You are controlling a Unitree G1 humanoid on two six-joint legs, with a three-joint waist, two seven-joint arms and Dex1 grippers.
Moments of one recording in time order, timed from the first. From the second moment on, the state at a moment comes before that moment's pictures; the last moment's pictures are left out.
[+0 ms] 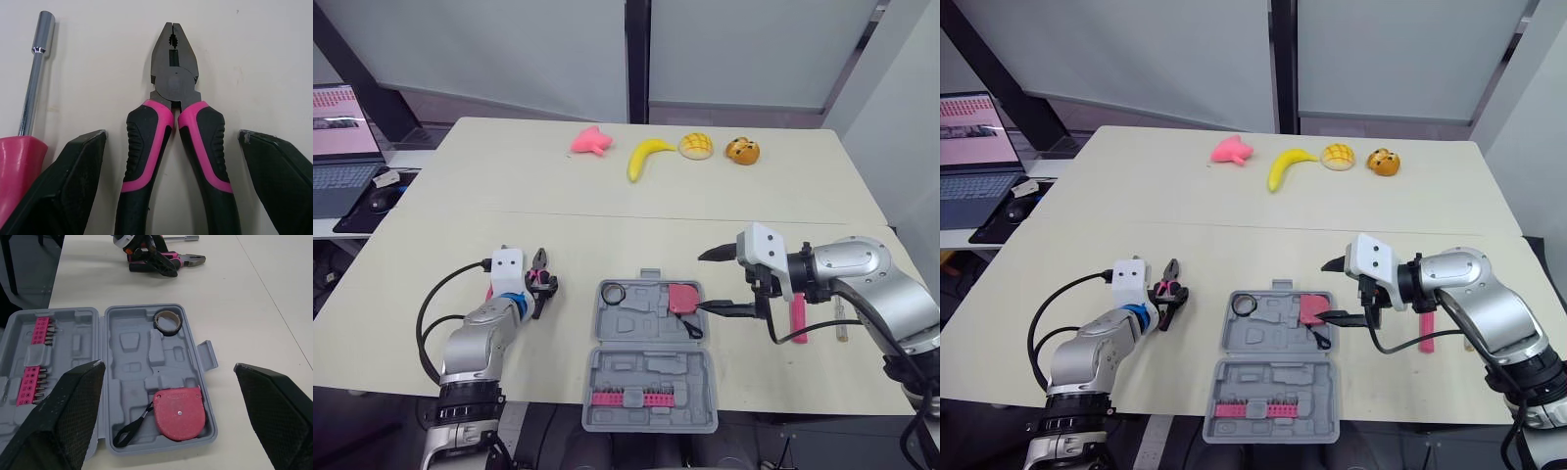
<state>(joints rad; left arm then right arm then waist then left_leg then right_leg) -0.29 0.35 0.20 0.09 -0.23 0.75 -0.15 -0.47 -0.81 0.20 -0.35 0.33 0.56 1.11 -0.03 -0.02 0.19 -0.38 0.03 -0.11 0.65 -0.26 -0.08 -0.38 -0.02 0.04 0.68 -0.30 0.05</state>
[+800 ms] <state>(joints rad) -0.22 0.52 0.16 -0.13 -0.26 0.56 -0.47 -0.32 -0.84 0.12 -0.42 0.34 0.57 1.04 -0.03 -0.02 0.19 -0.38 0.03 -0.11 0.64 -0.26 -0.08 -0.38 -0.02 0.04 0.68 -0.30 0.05</state>
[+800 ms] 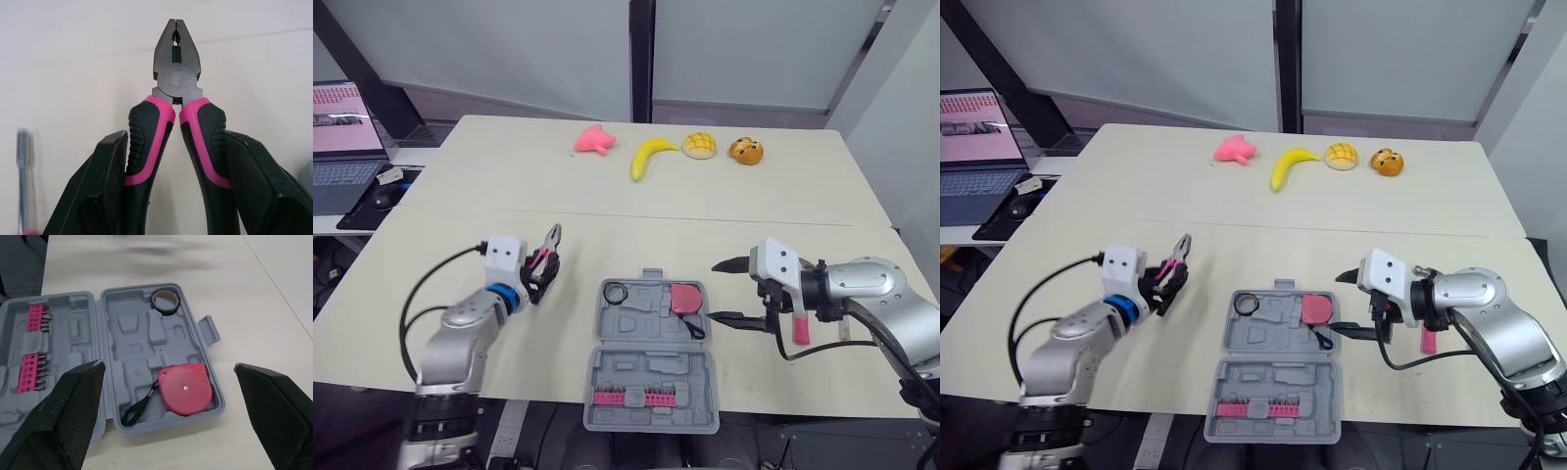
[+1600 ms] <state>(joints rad) -0.60 0.65 -0.44 -0.04 -0.13 0.34 -1.24 -0.18 -0.91 0.09 -0.67 0.33 0.71 0.90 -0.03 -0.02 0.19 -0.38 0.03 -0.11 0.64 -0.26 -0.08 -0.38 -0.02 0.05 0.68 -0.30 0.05</state>
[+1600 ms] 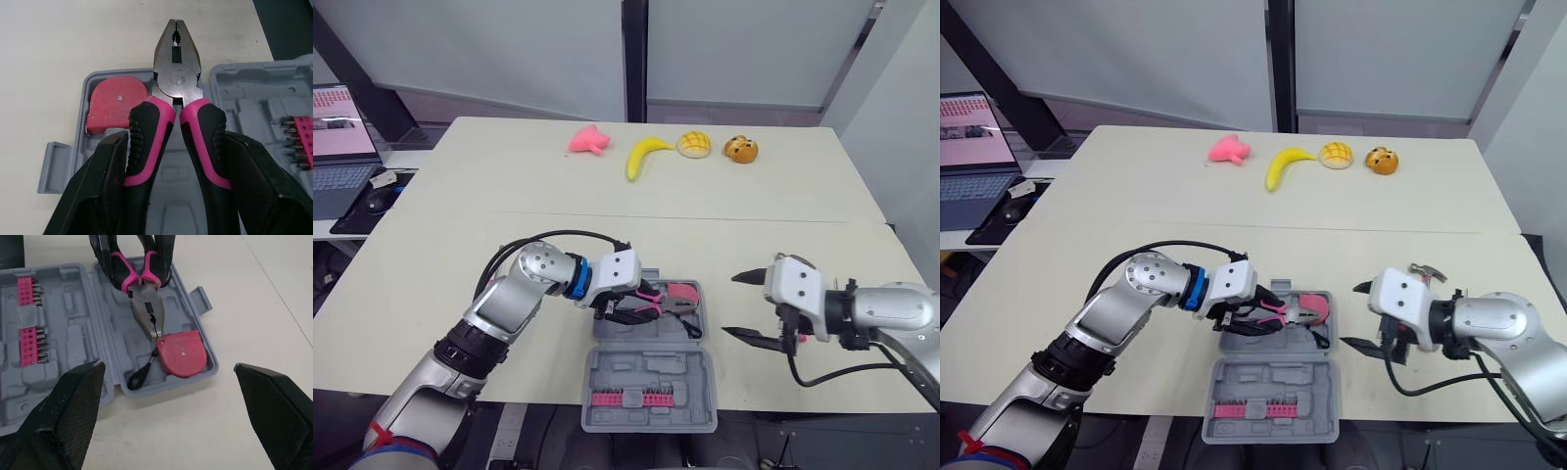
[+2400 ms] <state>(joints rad) -0.60 0.64 -0.45 -0.04 -0.07 0.31 -1.26 -0.44 -0.66 0.50 -0.46 0.10 0.73 0.83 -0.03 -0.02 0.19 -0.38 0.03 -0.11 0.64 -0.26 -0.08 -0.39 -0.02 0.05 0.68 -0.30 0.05</state>
